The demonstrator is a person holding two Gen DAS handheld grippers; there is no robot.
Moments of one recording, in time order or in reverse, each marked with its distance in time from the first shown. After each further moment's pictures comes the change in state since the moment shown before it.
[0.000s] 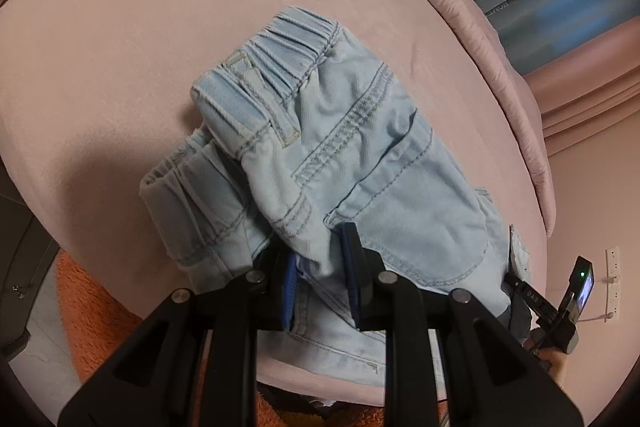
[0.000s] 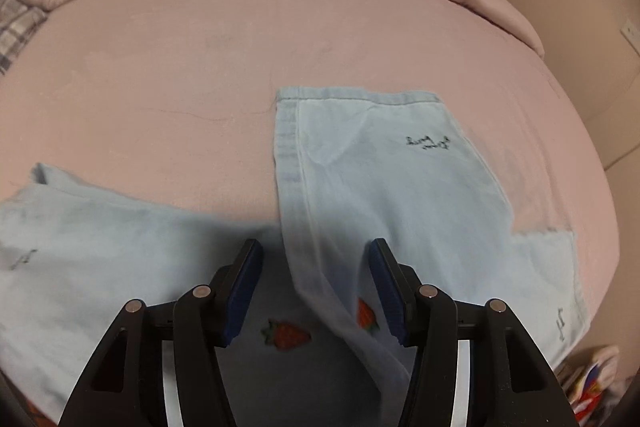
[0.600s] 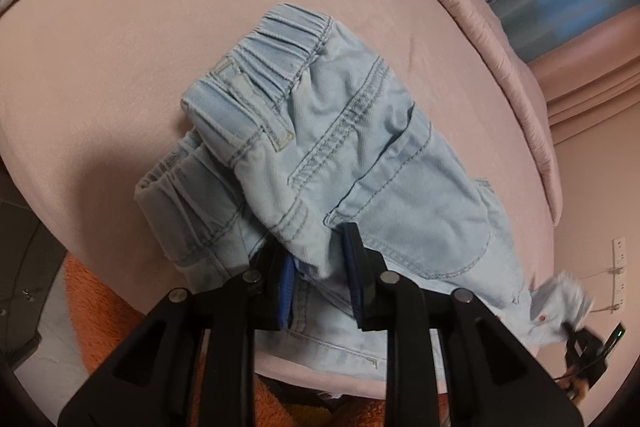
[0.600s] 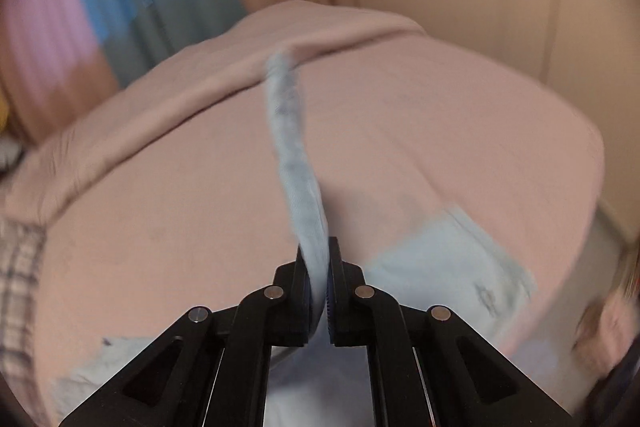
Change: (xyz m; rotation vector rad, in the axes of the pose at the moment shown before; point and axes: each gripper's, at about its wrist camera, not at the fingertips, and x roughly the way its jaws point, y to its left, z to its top) left arm -0.004 -0.008 0.005 0.045 0.035 0.048; right arm -0.104 -0.187 -0.059 0.627 -0.264 0.070
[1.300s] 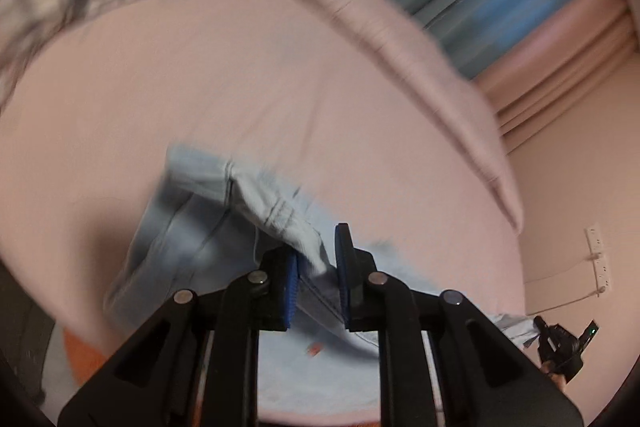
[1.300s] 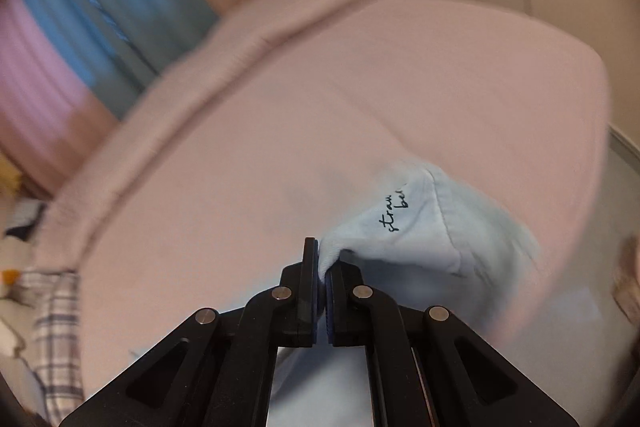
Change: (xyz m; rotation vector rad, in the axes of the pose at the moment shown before) left arm -0.057 -0.078 0.054 0.128 -0.183 -0.163; right arm -0.004 -0.031 0.005 0.150 0.009 0.172
